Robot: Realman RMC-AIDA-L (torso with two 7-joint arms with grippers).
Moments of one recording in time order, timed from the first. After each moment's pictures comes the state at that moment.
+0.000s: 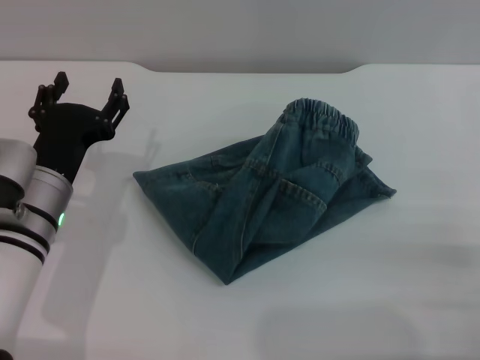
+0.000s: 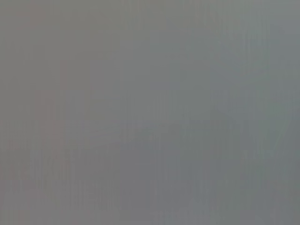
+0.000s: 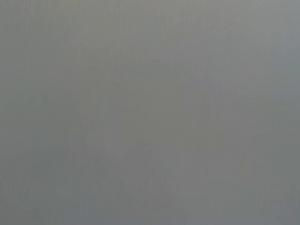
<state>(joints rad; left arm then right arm) -0.21 -2.06 -1.00 -0.77 2.38 0.81 0.24 -0.03 2.08 0.87 0.45 -2.32 -1.54 -0.01</state>
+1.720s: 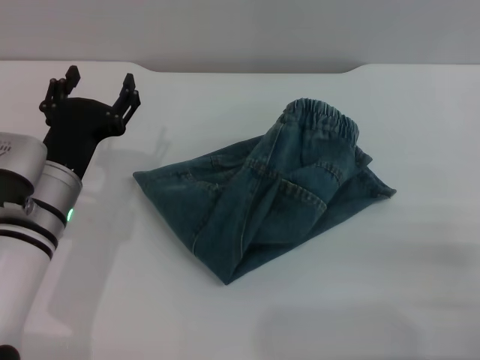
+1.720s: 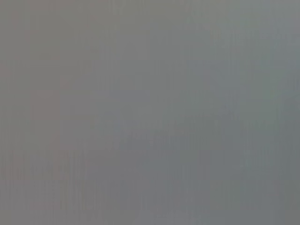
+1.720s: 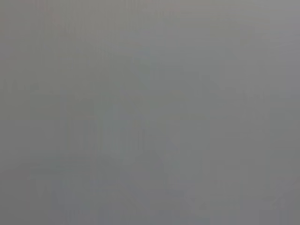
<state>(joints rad) -0.23 -2.06 -0.98 -0.77 2.38 0.82 0.24 -0.01 2.08 0.85 0.42 -2.32 -1.58 -0.02</state>
